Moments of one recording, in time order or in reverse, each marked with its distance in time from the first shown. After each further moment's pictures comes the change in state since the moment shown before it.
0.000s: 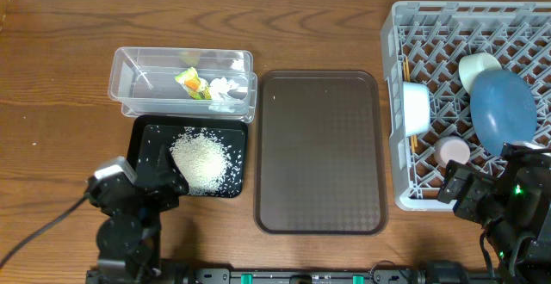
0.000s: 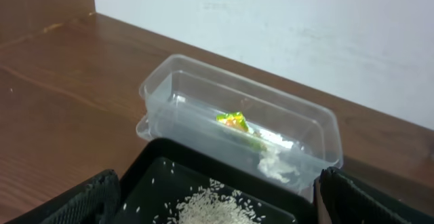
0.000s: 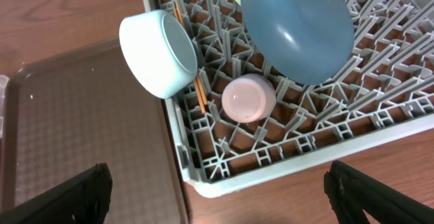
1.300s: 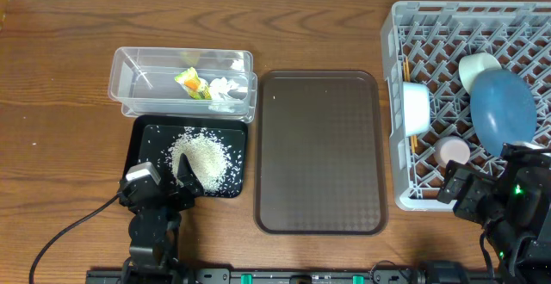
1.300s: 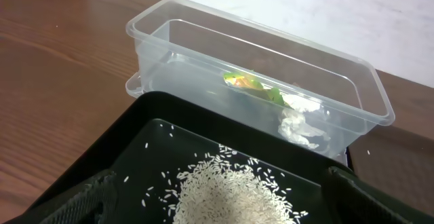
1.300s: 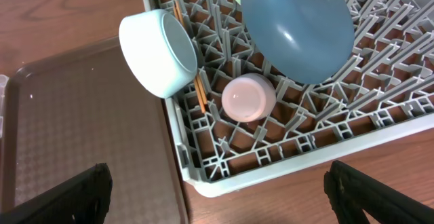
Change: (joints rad) left arm -0.014 -0.148 -0.347 0.161 0.001 0.000; right arm 0.000 0.000 0.000 -0.002 0.000 0.000
